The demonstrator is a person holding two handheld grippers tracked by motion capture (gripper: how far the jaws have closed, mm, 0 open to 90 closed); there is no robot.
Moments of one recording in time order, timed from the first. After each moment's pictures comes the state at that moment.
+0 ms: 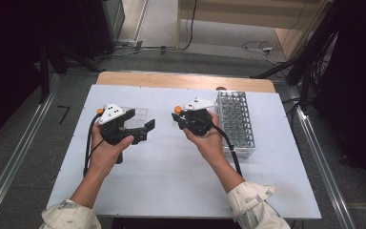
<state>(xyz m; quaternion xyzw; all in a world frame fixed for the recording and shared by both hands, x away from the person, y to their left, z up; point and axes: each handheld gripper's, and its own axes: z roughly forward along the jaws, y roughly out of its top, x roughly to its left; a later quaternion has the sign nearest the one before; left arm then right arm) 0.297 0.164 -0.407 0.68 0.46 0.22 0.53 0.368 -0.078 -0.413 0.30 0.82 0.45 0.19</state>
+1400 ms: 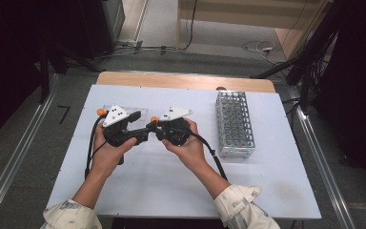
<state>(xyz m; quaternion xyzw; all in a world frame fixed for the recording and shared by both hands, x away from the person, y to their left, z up) 0.295 0.158 -0.411 0.69 0.44 0.23 0.52 0.340 -0.026 -0.420 0.25 0.84 0.45 0.15</state>
